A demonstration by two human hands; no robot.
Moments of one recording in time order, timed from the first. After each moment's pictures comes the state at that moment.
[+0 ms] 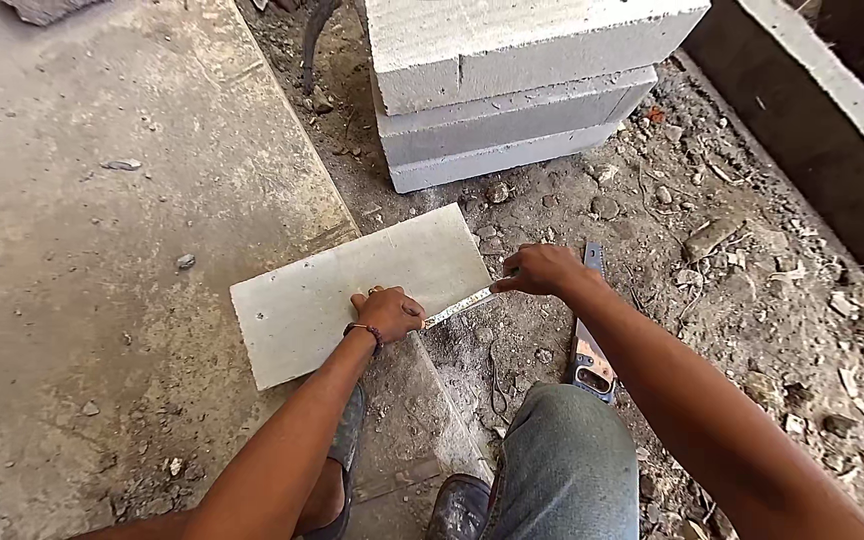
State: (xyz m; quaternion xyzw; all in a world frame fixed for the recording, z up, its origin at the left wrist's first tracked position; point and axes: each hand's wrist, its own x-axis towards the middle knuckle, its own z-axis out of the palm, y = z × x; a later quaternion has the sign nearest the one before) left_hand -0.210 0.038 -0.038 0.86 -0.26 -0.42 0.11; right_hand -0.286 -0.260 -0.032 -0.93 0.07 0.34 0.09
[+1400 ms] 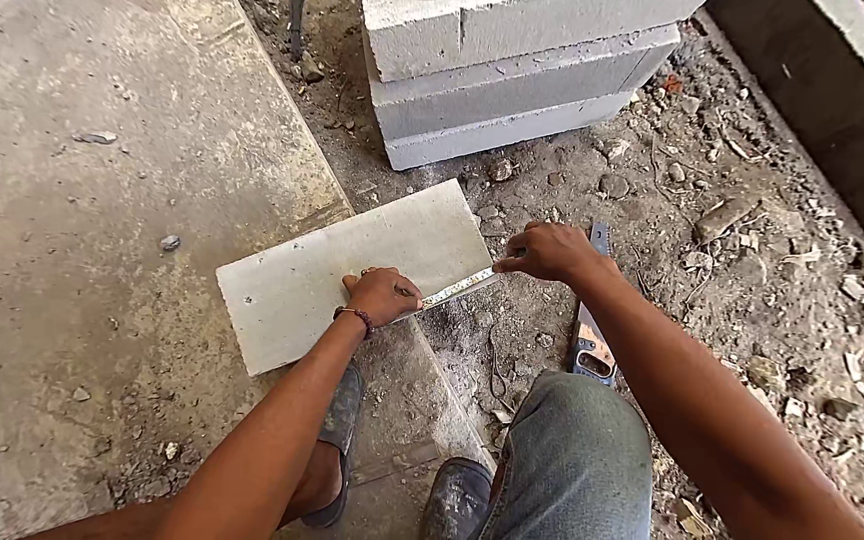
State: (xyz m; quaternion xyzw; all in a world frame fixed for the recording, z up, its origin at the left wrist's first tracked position) left_hand -0.207 0.041 -0.041 0.86 -0.25 -0.40 0.17; right_hand -0.294 -0.260 -0.028 -0.94 0.10 0.30 0.10
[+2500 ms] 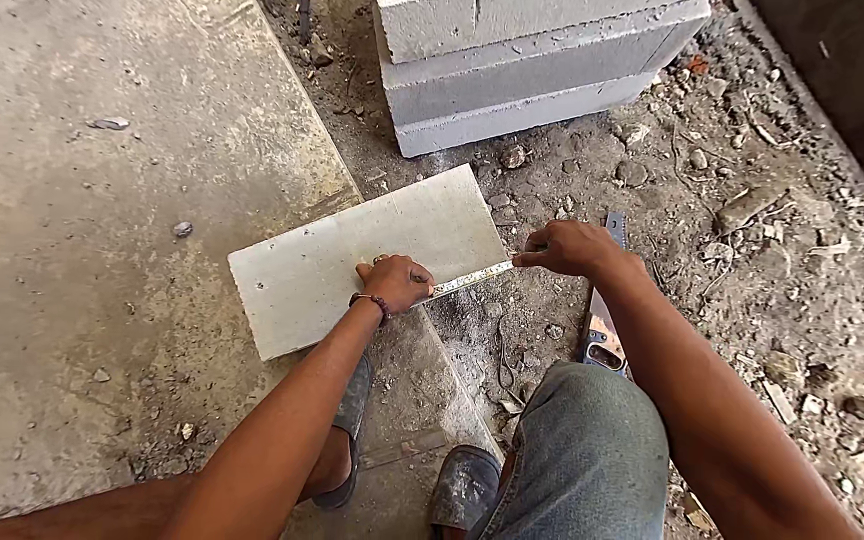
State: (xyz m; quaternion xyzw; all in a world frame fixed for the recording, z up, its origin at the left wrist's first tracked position) left_hand -0.211 0.035 -0.038 0.86 -0.26 -0.41 0.15; right_hand -0.305 -0.263 -0.027 -0.92 0.13 0.34 0.14
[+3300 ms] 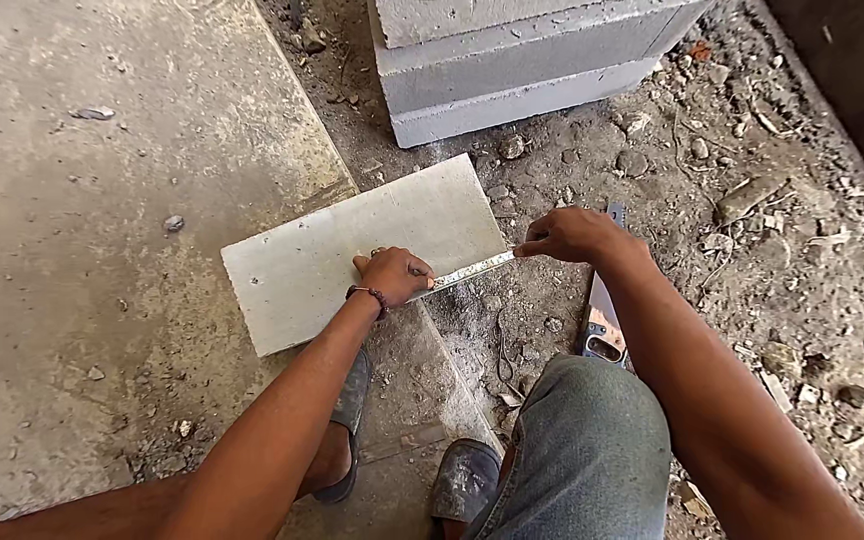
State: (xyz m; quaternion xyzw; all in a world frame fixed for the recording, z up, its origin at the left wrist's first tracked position) left_hand -0.211 0.034 -0.034 0.86 -0.26 -0.41 0.14; right_hand -0.299 -0.270 -0.032 -0.92 0.12 0.35 0.14
